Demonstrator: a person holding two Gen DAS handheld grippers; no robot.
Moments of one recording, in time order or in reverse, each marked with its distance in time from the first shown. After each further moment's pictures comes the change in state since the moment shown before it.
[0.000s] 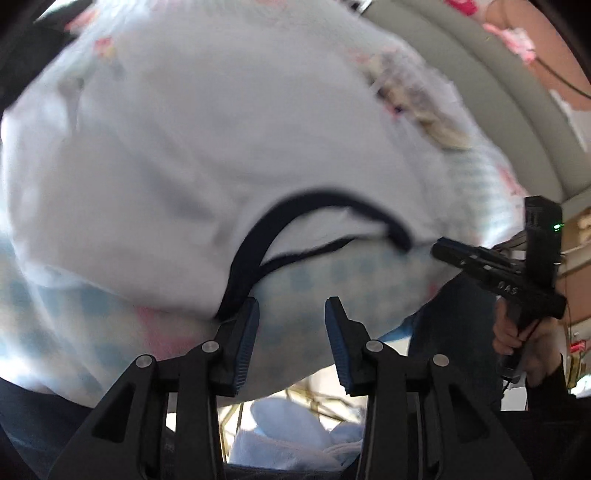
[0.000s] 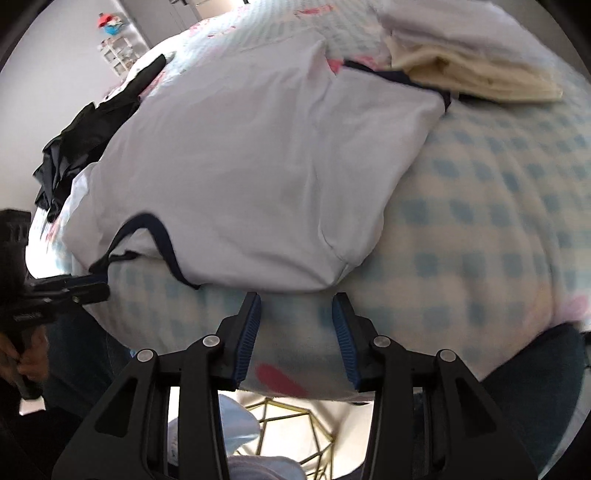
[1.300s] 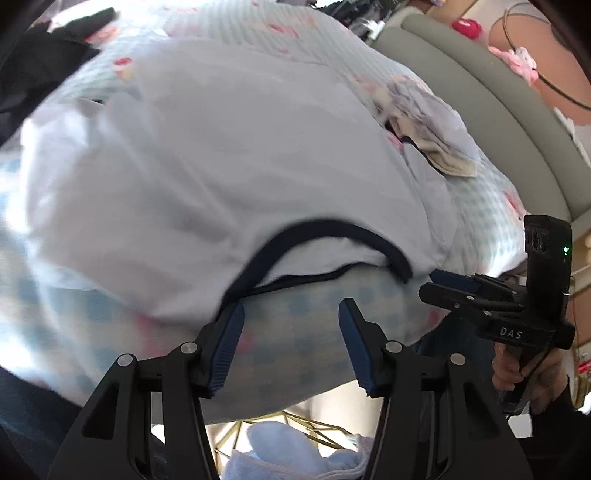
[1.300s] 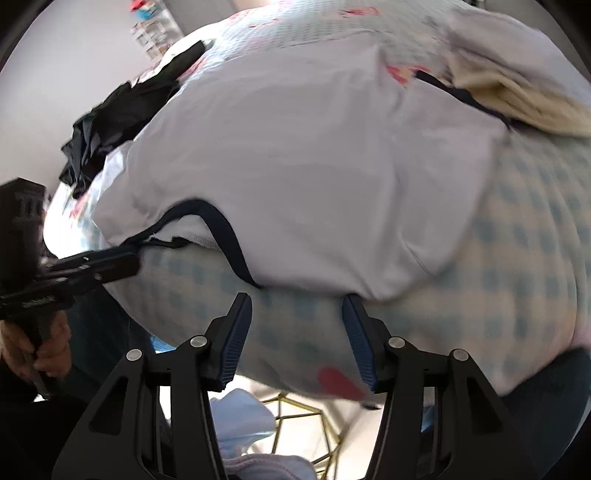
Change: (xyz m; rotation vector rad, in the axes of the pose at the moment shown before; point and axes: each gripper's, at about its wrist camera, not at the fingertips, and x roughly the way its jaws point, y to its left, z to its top) left arm -0.008 0.018 -0.006 -0.018 -0.111 0.070; right arm 0.011 0.035 -0.002 -0.095 0.030 0.070
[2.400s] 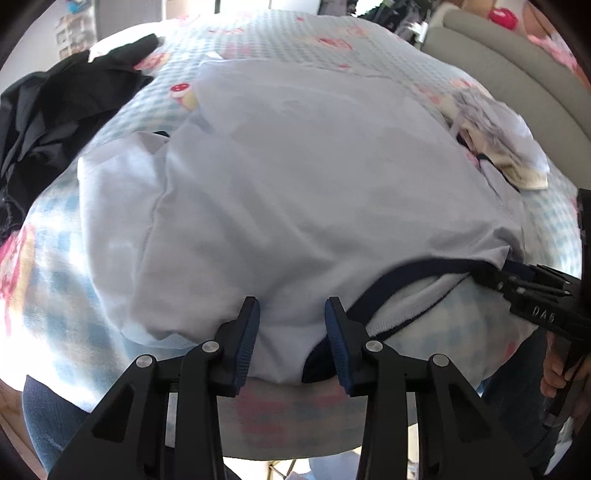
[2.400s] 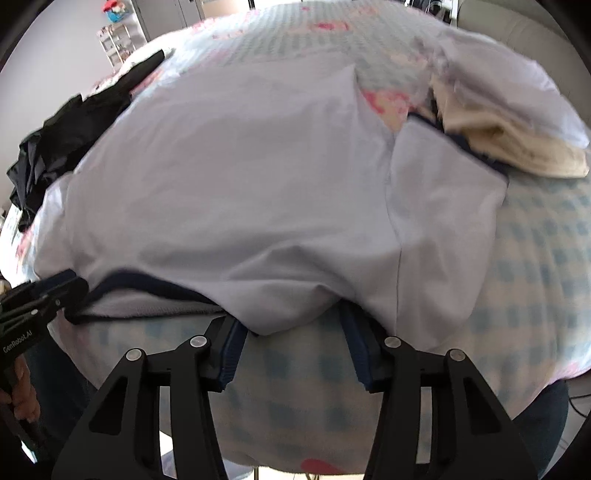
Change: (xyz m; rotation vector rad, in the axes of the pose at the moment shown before) left arm 0.006 0.019 0.017 0.007 -0.046 0.266; right arm 0.017 -0.009 0.025 0.042 -0.036 -0.193
